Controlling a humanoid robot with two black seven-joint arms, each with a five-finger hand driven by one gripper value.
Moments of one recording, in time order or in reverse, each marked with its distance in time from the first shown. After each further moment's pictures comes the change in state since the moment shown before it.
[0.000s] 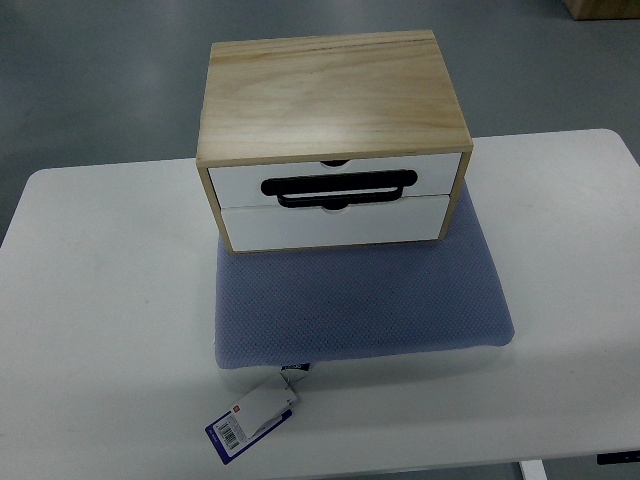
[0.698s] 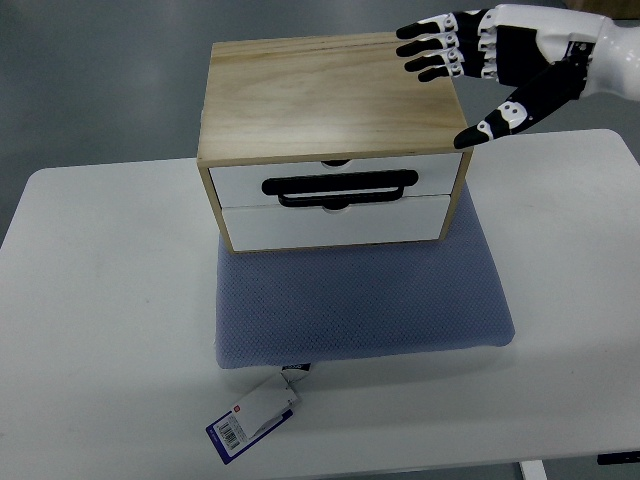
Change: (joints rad) left arm 0.000 0.000 0.000 0.000 0.000 0.000 0.000; right arm 0.034 0.246 -0.004 0.485 -0.352 0.000 -0.031
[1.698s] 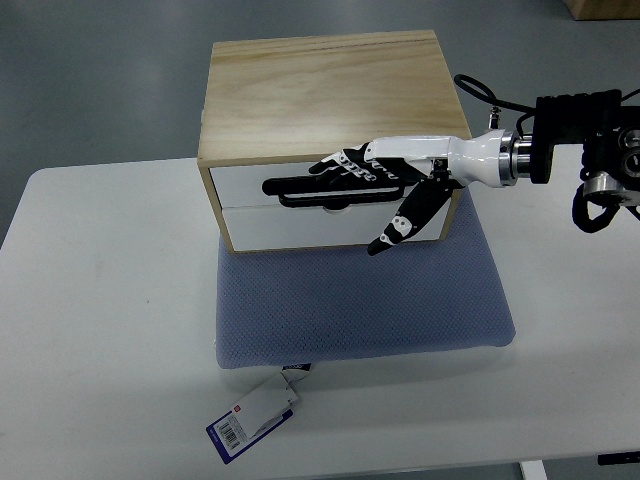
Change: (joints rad) left arm 0.000 0.000 0.000 0.000 0.000 0.000 0.000; right arm -0.043 0.278 -0.090 -0.060 -0.360 0.000 -0.095
